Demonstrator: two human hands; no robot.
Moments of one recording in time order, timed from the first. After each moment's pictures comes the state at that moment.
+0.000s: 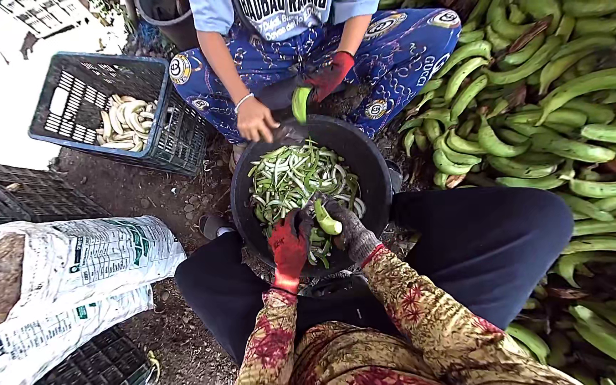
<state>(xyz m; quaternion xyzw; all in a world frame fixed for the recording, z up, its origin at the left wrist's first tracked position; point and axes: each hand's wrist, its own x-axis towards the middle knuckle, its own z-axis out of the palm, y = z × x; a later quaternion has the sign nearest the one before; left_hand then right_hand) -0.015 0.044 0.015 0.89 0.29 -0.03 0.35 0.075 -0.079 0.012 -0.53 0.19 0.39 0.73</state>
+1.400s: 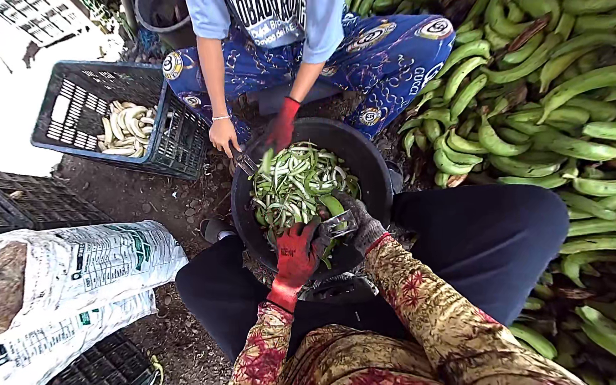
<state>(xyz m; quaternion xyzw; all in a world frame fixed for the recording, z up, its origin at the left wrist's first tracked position) -0.028 0.039 0.009 0.95 0.08 0.07 0.30 0.106 -0.092 0.006 -0.40 0.23 0.44 0.77</state>
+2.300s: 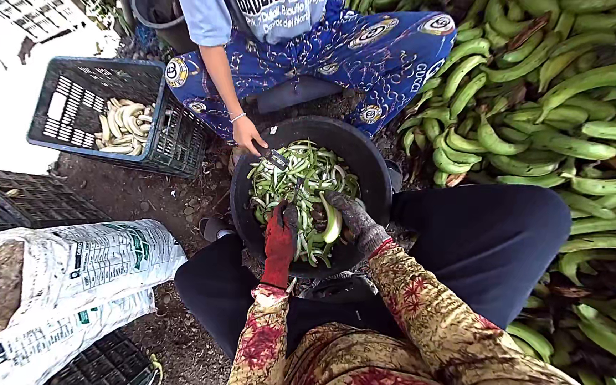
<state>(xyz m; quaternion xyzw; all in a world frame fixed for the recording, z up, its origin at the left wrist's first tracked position) -0.002 0.070 0.022 0.82 0.28 0.00 0.49 0.100 -0.093 0.010 -0.48 0.14 0.42 0.76</state>
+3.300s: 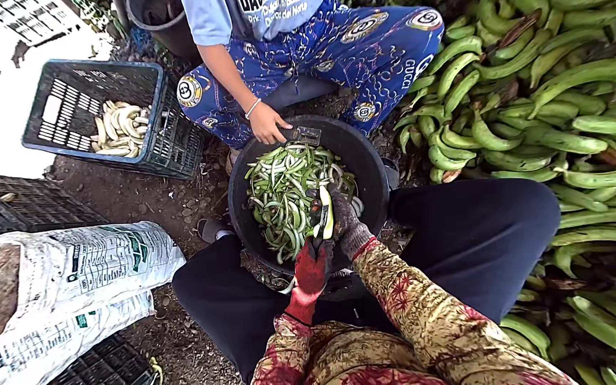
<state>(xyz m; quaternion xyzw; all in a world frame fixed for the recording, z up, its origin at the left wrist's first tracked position) -0.056 -0.009 0.017 0.74 0.27 -0.05 0.62 0.091 -0.070 0.012 -0.42 0.19 0.40 0.80</state>
